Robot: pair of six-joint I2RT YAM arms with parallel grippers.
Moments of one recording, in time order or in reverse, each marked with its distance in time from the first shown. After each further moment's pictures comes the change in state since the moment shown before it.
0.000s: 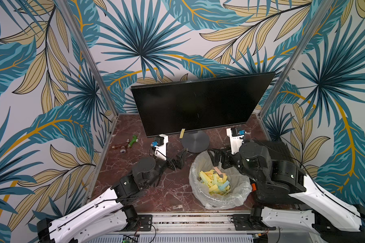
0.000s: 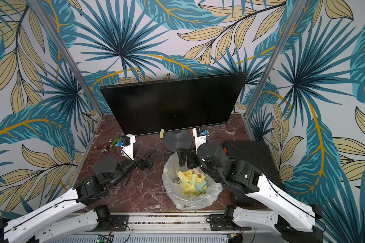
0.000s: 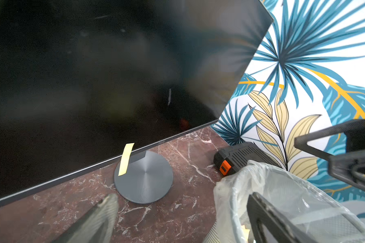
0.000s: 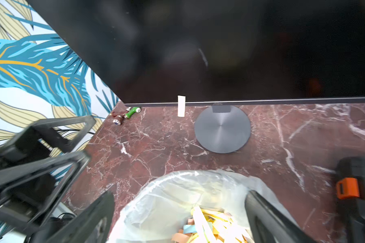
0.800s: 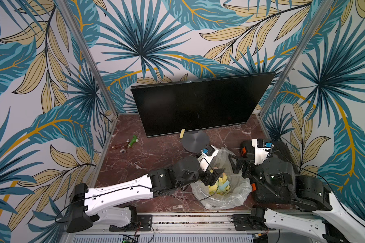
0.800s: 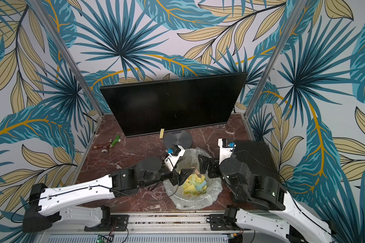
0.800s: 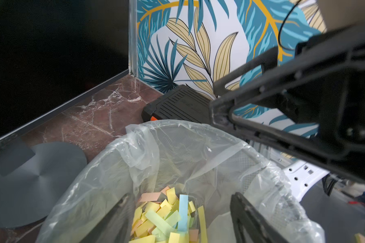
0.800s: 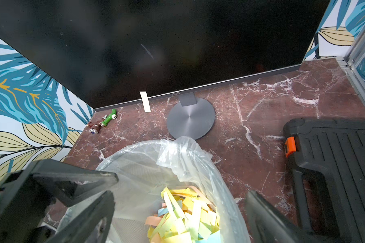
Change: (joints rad) left arm -0.332 0.444 0.344 -0.095 0.149 0.072; right arm 0.000 -0.282 -0.157 -0.166 0.147 0.123
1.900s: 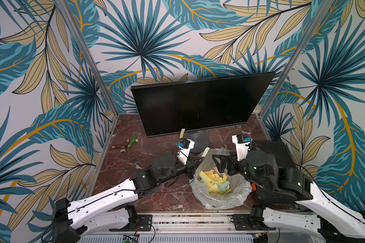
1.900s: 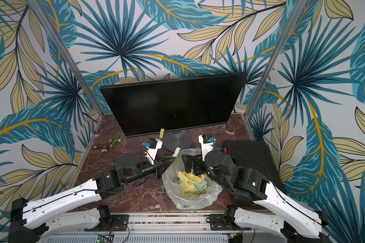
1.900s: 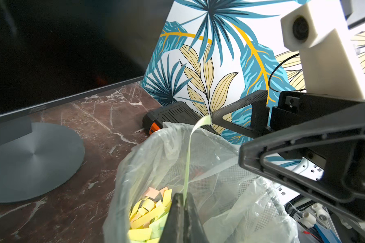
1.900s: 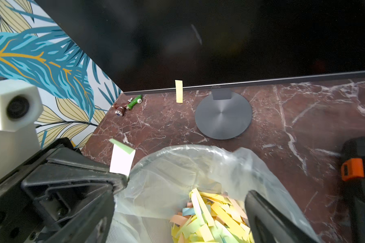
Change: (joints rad) left arm 0.172 -0.166 -0.206 0.148 0.192 -0.187; right arm 0.000 0.104 0.012 0.123 -0.151 -0.059
